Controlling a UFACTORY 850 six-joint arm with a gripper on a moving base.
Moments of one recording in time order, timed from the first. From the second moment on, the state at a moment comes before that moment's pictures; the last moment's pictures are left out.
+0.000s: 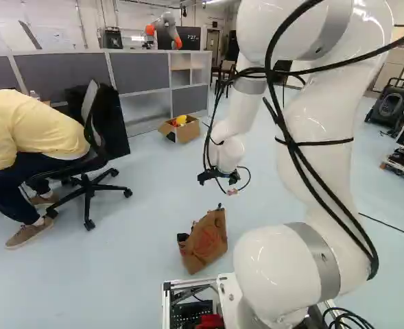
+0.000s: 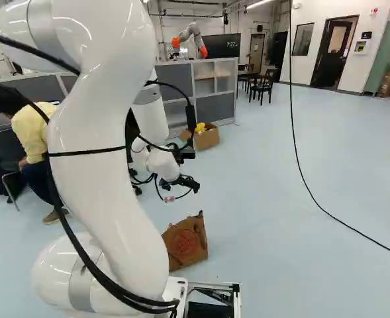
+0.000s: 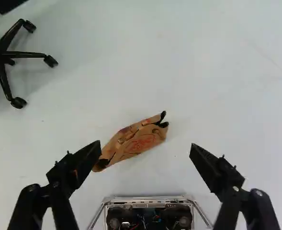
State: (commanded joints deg) arm 2.3 -23.4 -33.1 5.3 16.8 0.0
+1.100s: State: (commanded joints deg) arm 3.5 -38.3 -42.4 5.3 16.8 0.0
